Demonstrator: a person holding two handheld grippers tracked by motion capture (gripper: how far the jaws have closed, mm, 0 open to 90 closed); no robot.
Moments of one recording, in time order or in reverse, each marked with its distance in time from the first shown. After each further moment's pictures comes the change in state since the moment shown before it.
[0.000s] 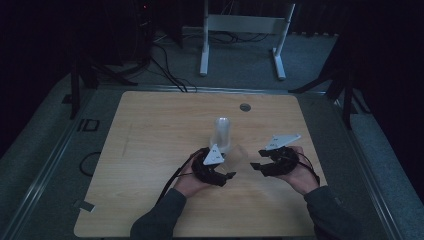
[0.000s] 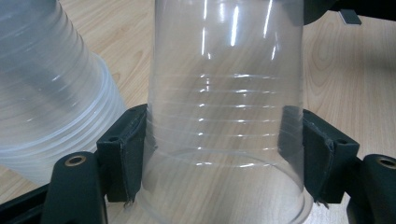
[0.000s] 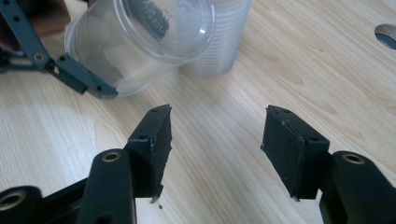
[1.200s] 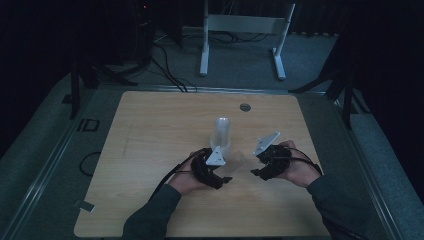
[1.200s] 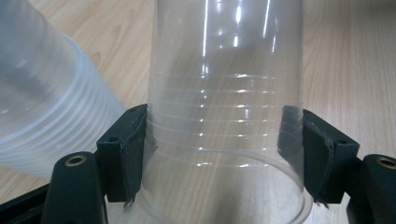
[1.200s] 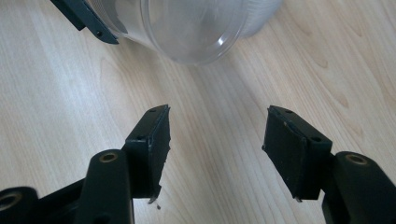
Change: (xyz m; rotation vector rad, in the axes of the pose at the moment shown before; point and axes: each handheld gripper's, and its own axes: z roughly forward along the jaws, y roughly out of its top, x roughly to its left) left arm 0.002 0.004 -0.003 0.144 -0.067 0.111; right arm 0.009 0.023 0.006 0.261 0.038 -0.230
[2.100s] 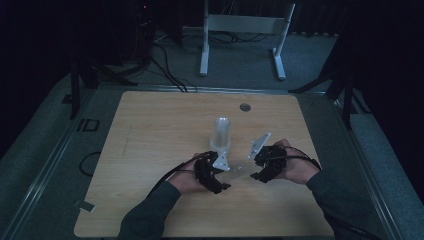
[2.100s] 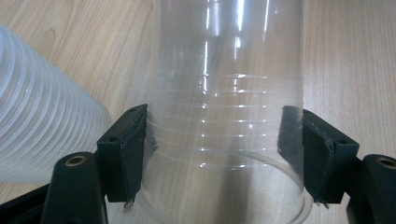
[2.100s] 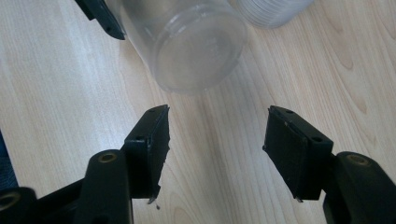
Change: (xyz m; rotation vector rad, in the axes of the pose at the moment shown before) left arm -0.004 0.005 0.007 0.145 -0.078 0.088; right arm 0.006 0.013 0.001 0.105 0.056 -0.104
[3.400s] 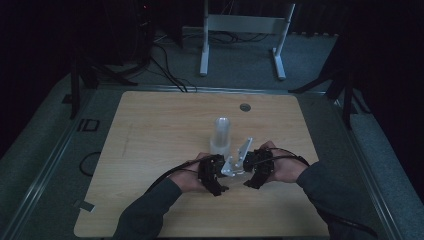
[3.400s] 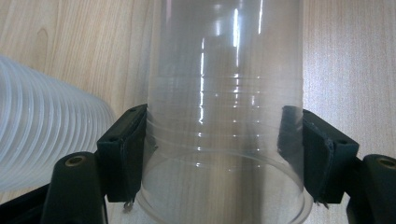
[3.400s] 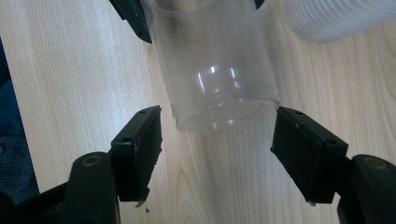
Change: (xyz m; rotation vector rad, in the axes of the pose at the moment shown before) left arm -0.009 0.013 0.001 0.134 0.036 0.135; right arm 0.013 0.026 0.018 0.097 0.079 -0.122
